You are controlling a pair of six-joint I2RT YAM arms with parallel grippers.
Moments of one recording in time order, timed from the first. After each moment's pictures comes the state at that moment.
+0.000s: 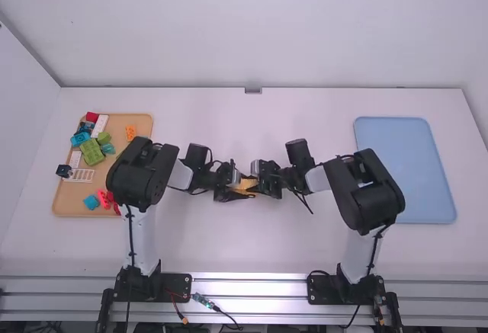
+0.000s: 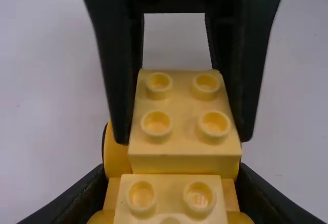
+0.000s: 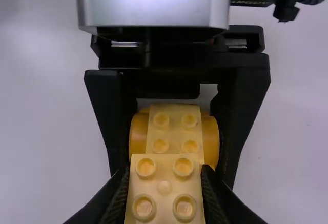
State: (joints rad) left arm -0.21 2.13 0.77 0.37 1.09 1.02; right arm 0.37 1.98 0.76 0.26 -0.99 -0.91
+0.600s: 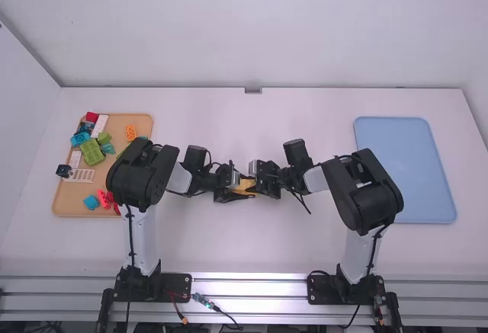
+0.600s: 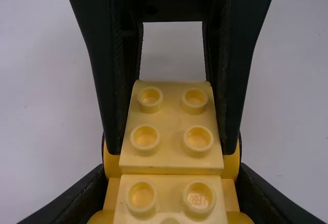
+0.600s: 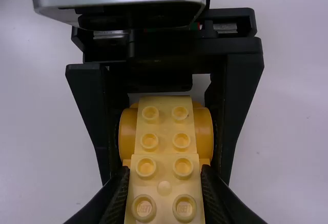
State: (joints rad) left arm -0.21 2.13 0.73 0.47 1.08 0.98; right arm 0.39 1.98 0.76 0.26 -0.95 -0.90
